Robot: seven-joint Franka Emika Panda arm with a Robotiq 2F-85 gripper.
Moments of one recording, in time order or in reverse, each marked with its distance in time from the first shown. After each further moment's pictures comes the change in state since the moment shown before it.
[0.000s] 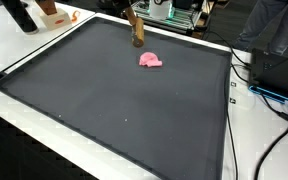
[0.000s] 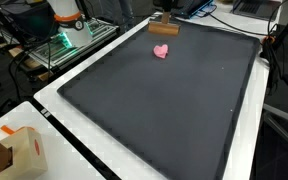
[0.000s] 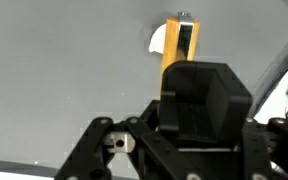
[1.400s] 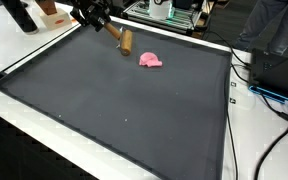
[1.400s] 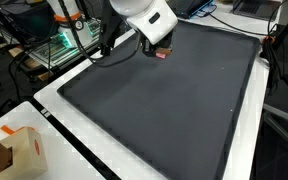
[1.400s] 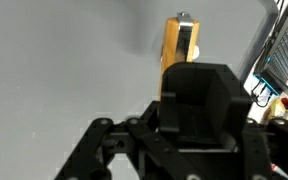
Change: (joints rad) arm -0.249 0.289 -0.039 0.139 0.308 -0.178 -0.364
